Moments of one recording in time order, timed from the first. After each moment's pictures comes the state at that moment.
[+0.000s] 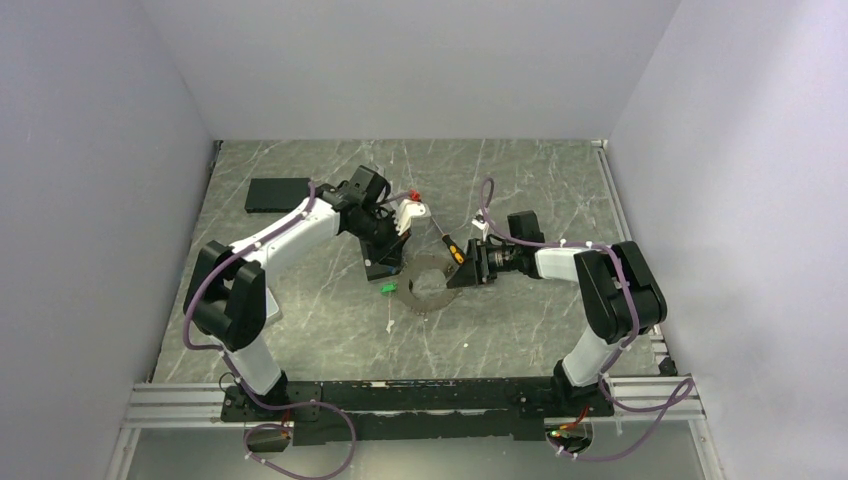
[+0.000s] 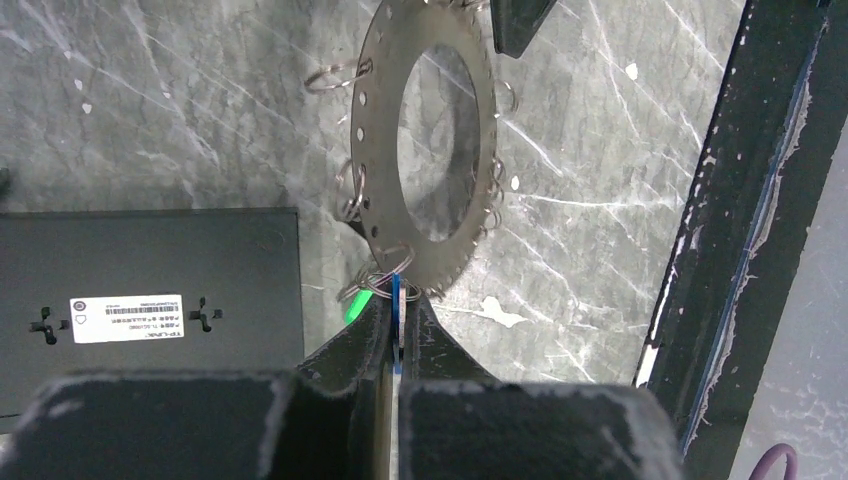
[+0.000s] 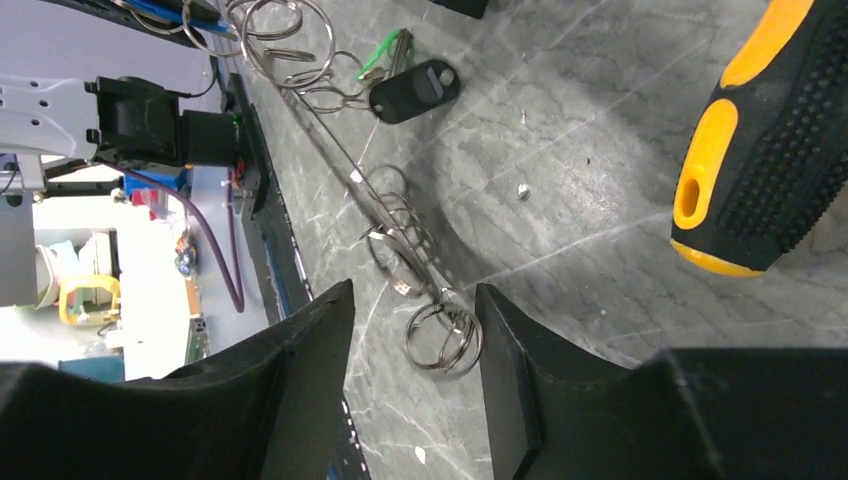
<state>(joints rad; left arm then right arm) -0.55 1.70 1.33 -0.76 0.64 0.54 0.26 1.68 0.70 0.11 -1.04 0.25</state>
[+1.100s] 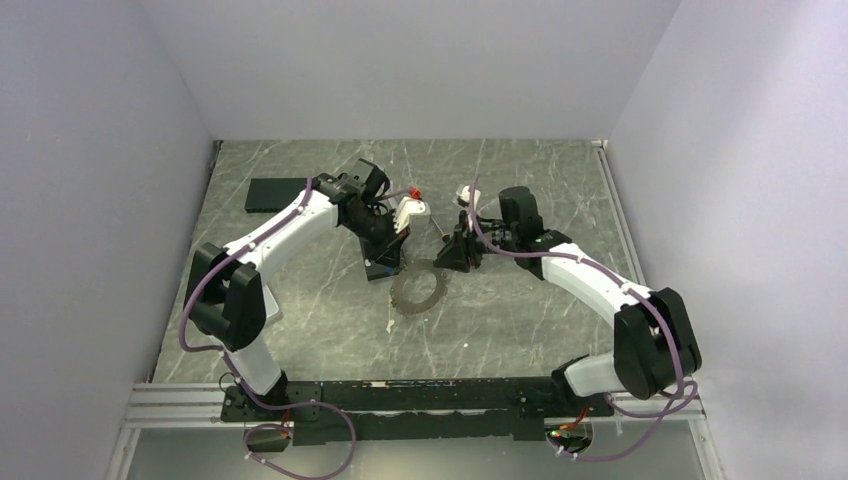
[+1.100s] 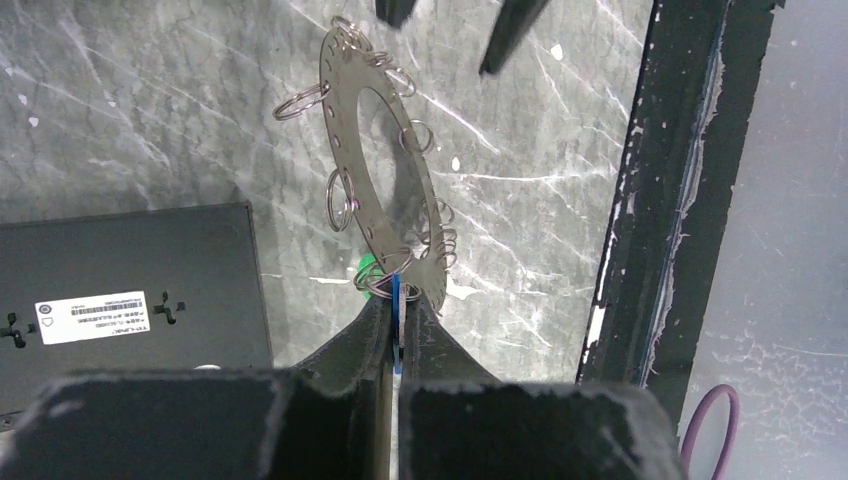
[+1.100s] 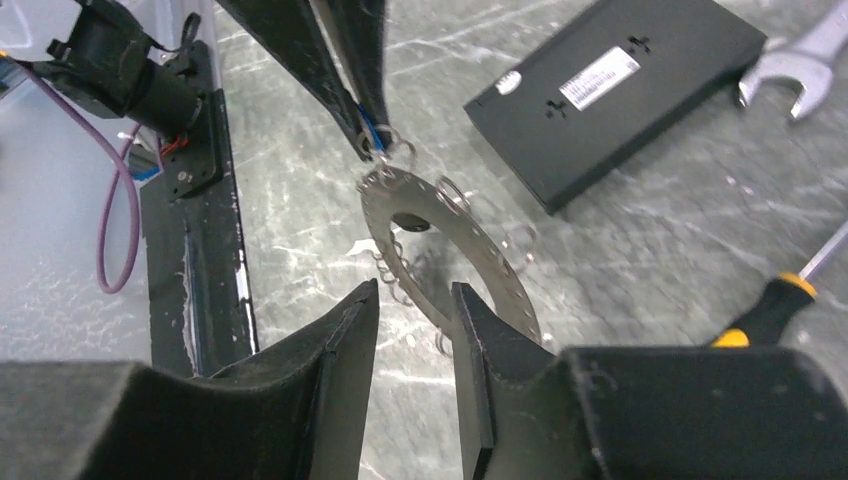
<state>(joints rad) -0.55 1.70 1.44 -0.95 0.70 0.61 0.41 1.38 0.85 -0.06 -0.90 -0.06</state>
